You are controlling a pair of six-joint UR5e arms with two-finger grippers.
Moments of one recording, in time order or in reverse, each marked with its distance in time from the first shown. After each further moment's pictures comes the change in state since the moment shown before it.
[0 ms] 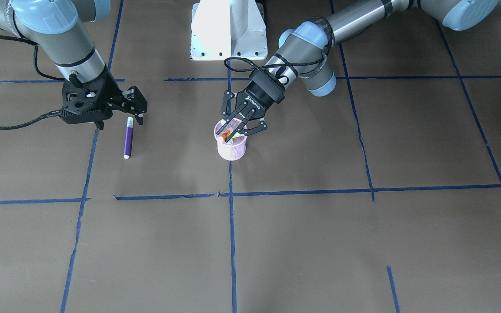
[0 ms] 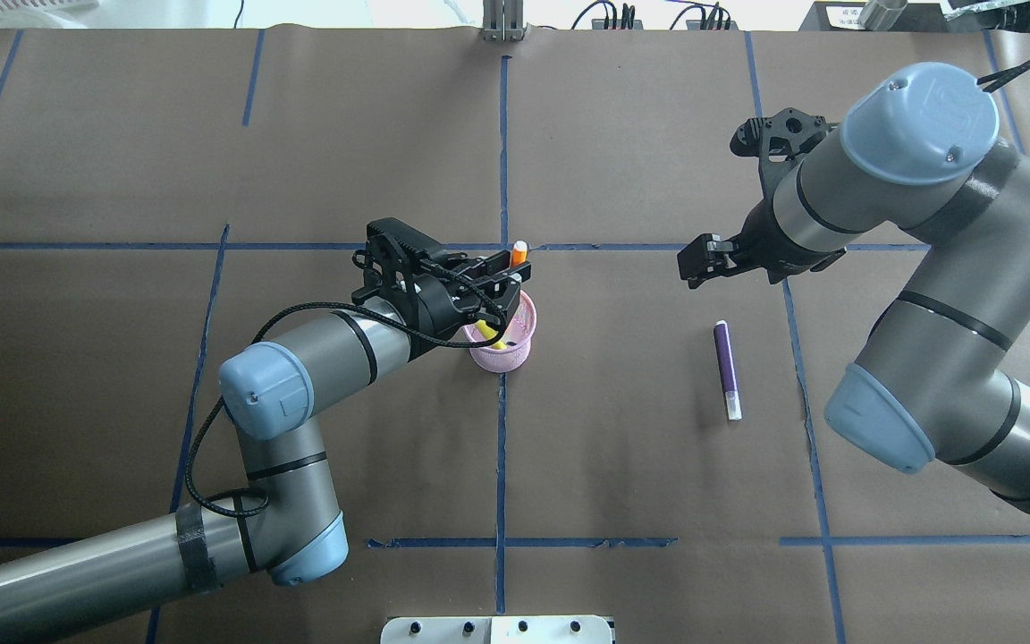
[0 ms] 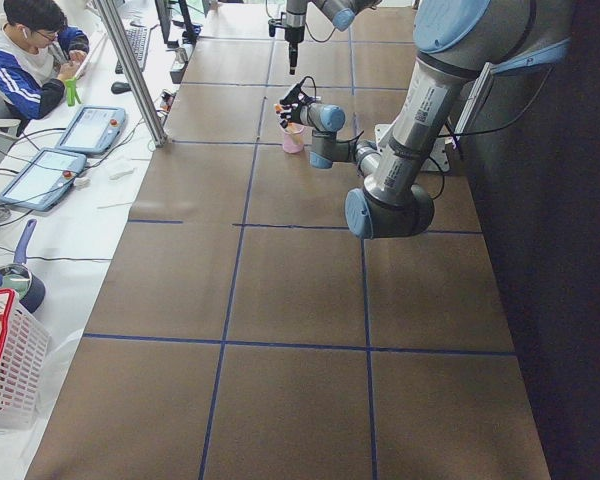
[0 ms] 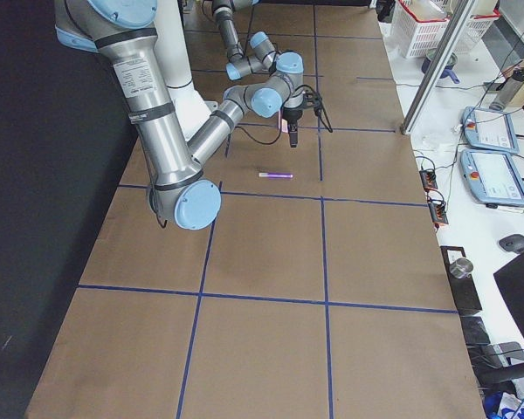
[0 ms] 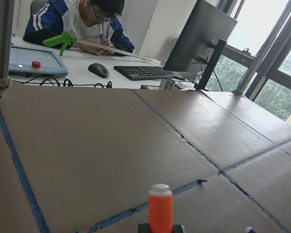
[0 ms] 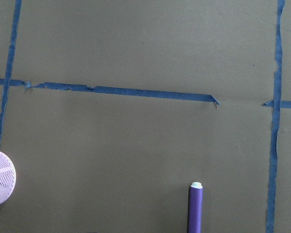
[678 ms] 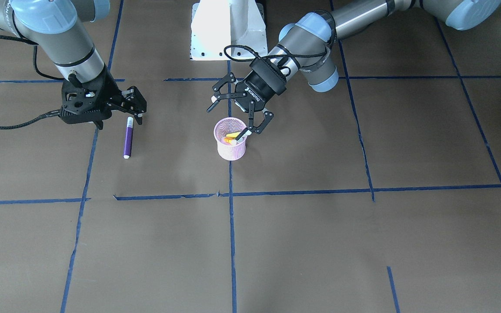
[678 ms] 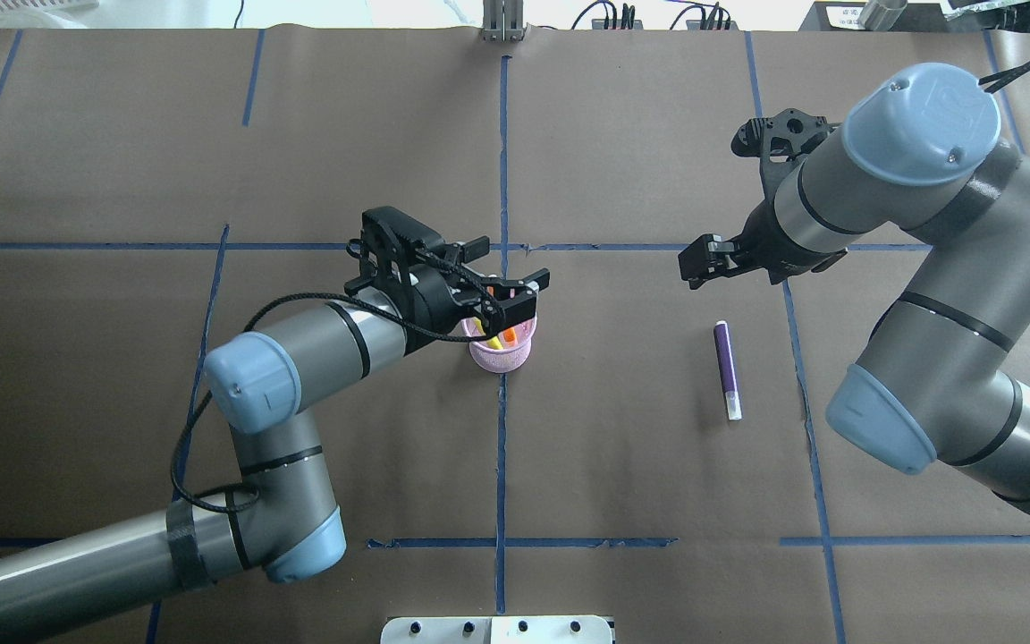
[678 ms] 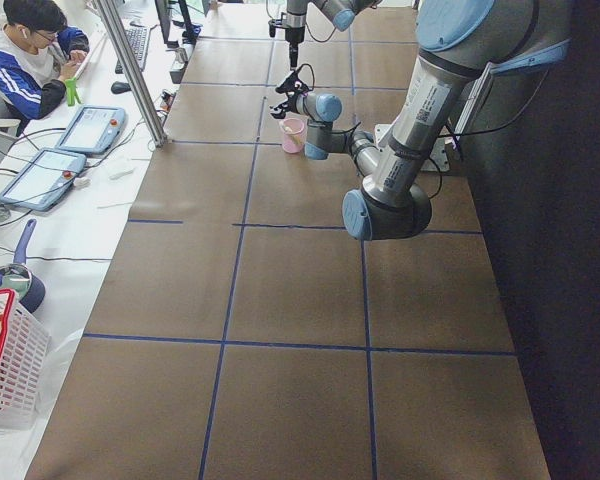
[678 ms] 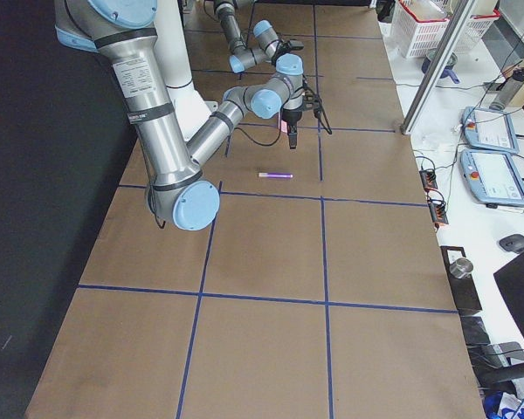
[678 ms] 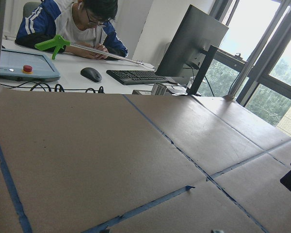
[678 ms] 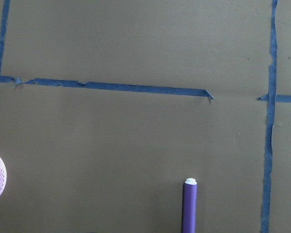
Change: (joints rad) left arm -0.100 0.009 -0.139 0.146 -0.154 -0.001; right arm -0.008 -0.015 -0.009 0.000 0.002 0.014
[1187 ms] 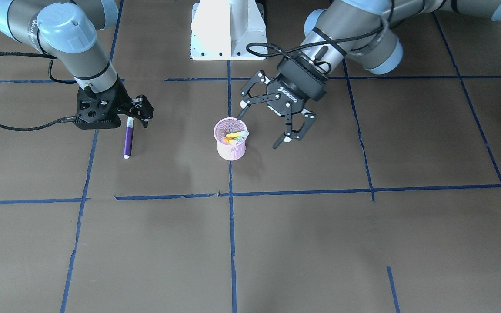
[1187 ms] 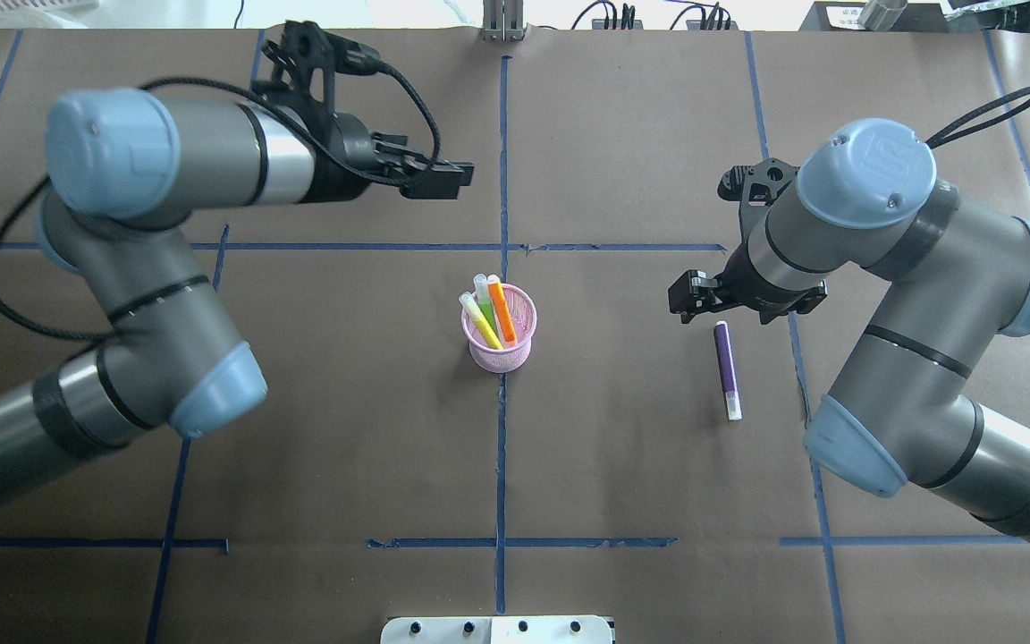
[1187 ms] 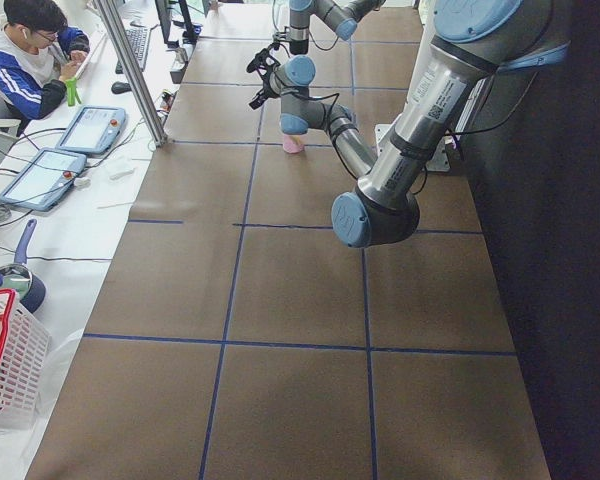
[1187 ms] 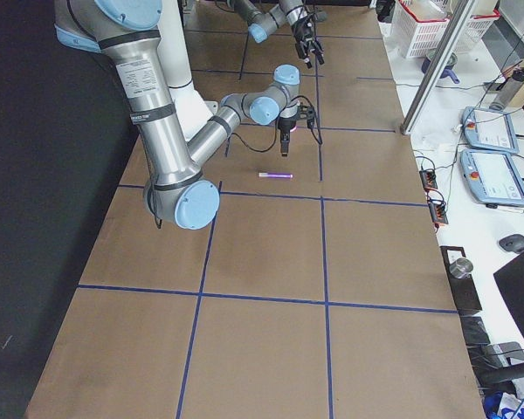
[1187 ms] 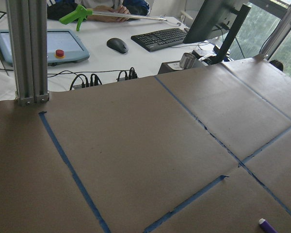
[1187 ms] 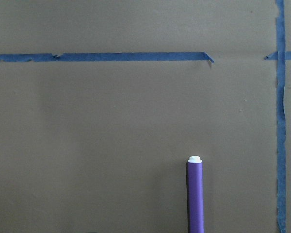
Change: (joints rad) left arm -0.258 0.034 -0.184 0.458 -0.395 0.000; right arm -0.059 -0.002 -0.055 0.016 -0.010 0.096
